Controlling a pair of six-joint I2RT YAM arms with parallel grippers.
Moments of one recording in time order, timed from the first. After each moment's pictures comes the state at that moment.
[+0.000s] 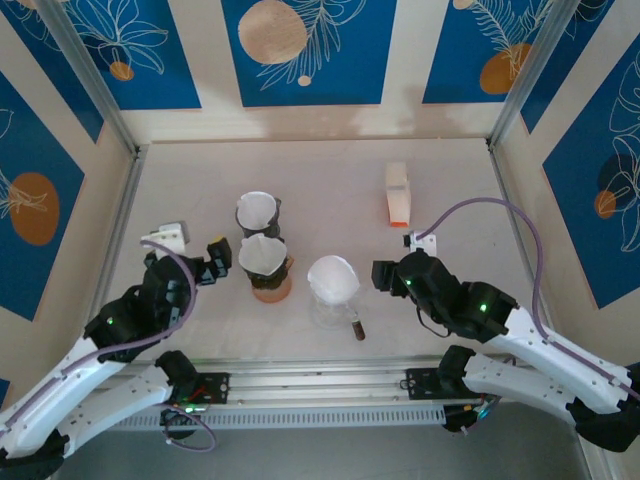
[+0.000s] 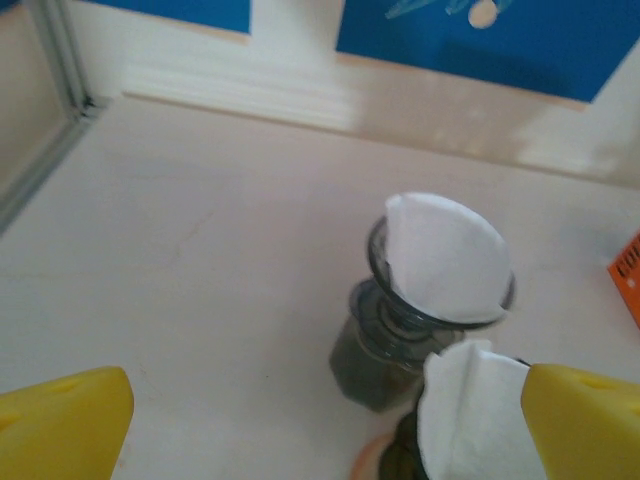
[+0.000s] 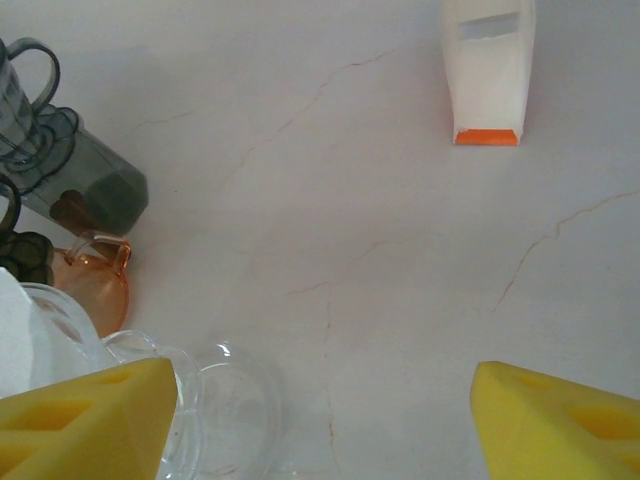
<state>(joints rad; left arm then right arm) -0.79 0.58 0.83 -0.72 -0.74 -0.53 0.94 0.74 0.82 -0.83 0.50 0.71</state>
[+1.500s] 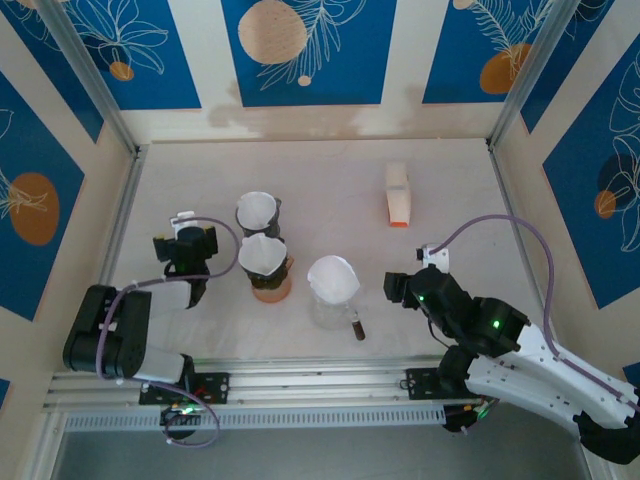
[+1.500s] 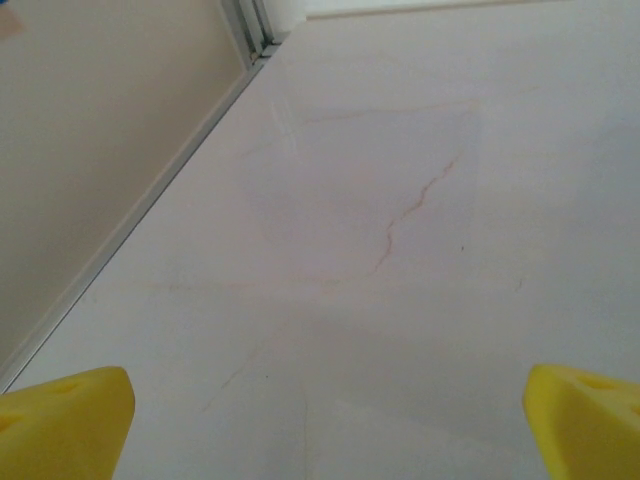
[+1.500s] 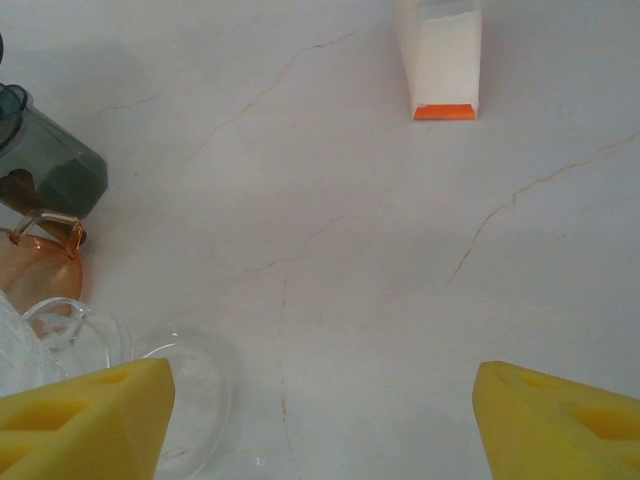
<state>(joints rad) -0.15 1.43 0.41 0.58 -0.56 -0.05 0.94 0.59 0.71 -0.88 0.53 0.71</state>
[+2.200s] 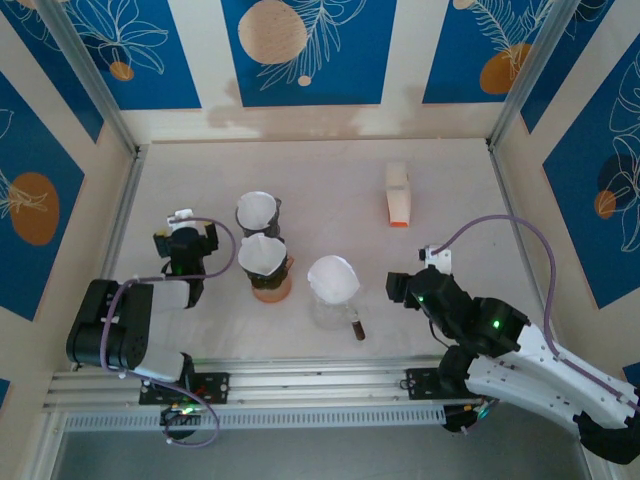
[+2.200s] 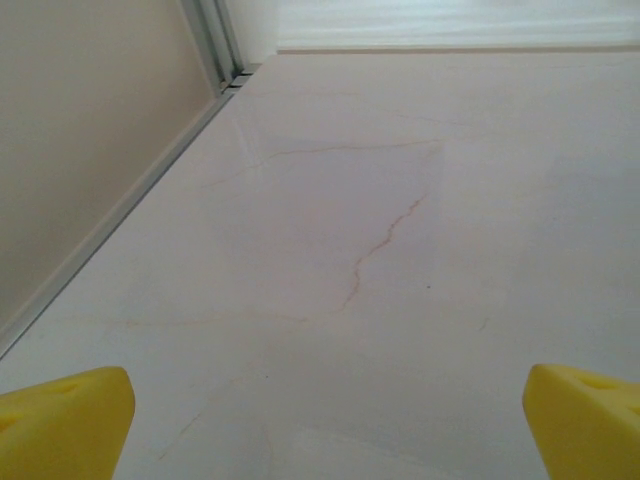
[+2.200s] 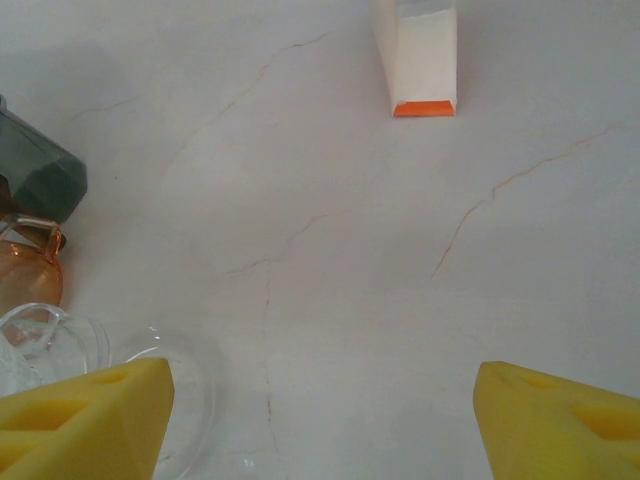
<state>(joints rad) -0.10 1.46 0.39 0.70 -0.43 -0.05 0.94 0.59 0.71 -0.91 0.56 0.73</state>
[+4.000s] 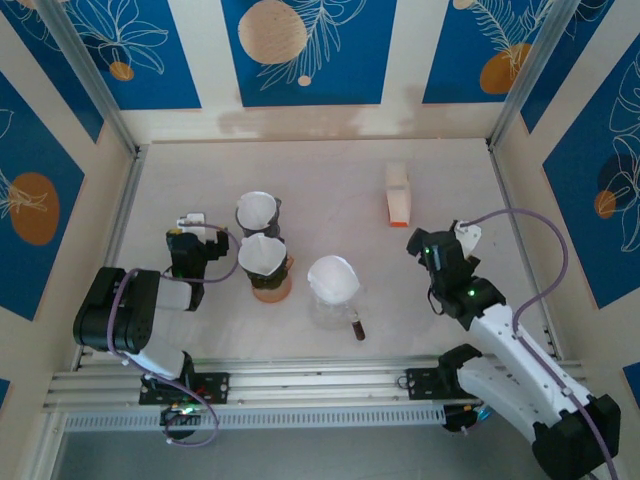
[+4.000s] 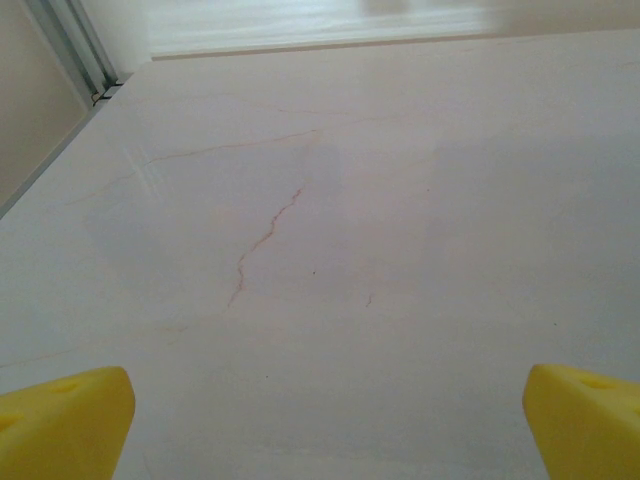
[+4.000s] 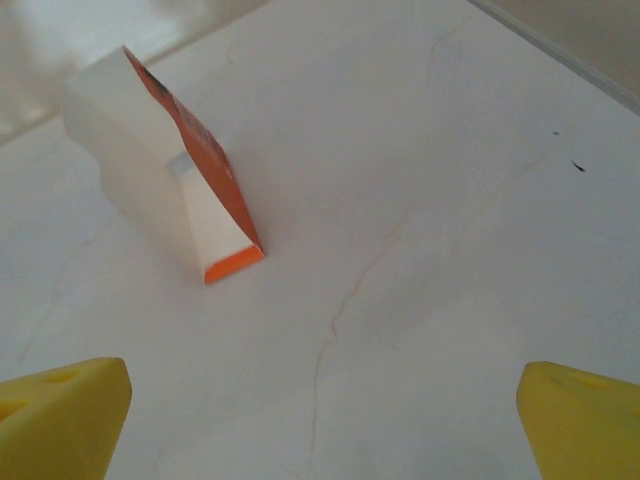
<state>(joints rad) -0.09 1.56 0.35 0.87 -0.21 0.01 0.39 0.80 0.60 -0.46 0.56 0.70</state>
